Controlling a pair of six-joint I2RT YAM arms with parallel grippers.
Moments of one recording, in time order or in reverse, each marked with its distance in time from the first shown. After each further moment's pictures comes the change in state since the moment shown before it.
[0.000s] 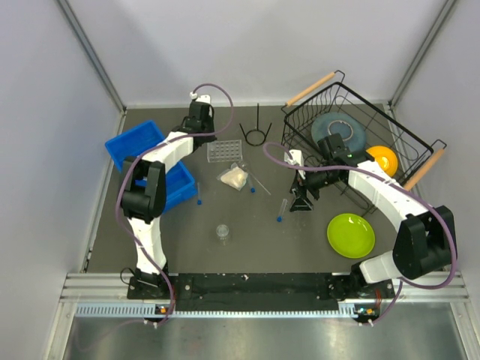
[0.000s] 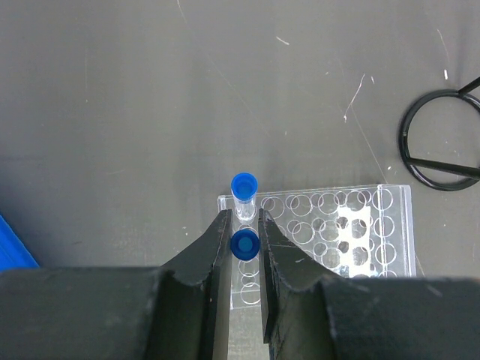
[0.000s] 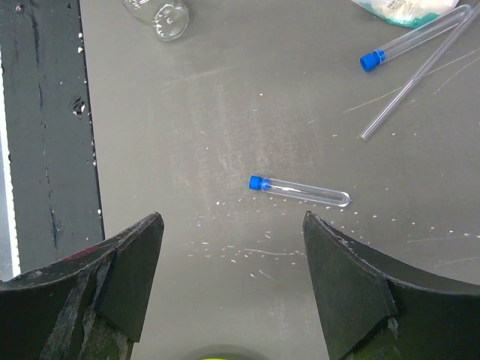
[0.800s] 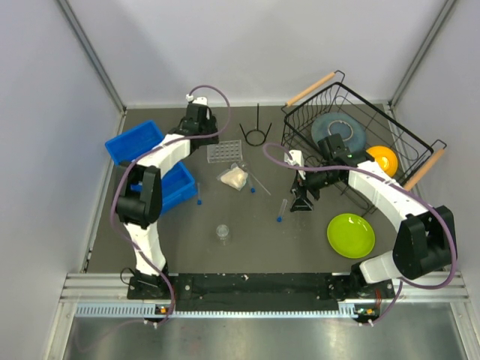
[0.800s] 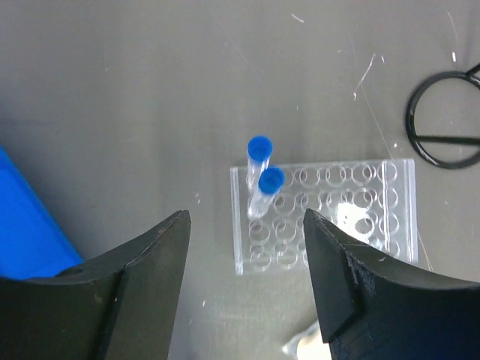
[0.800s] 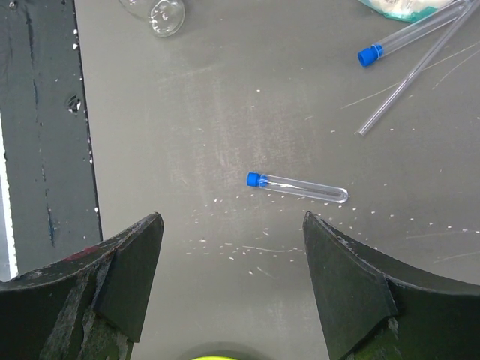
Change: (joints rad) left arm 0.000 -0.035 -0.030 -0.036 -0.020 -0.021; right arm -0.004 0.000 0.000 0.000 0.013 0.000
